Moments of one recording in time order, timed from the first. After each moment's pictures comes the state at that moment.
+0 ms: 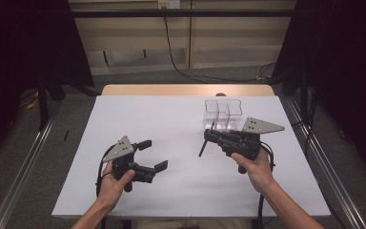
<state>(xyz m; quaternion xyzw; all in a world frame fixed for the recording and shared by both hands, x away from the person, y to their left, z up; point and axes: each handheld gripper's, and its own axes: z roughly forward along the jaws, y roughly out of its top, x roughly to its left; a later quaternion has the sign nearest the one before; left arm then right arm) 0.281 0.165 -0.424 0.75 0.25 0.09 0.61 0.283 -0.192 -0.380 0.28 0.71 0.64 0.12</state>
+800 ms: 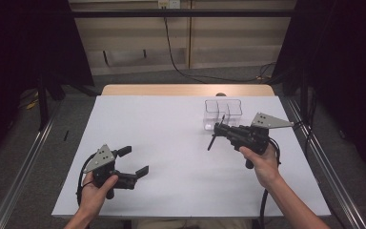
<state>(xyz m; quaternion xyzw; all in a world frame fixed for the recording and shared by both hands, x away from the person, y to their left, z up) 0.268 0.212 -0.439 0.75 0.28 0.13 0.59 0.295 -0.217 -0.382 0.32 0.70 0.63 0.15</state>
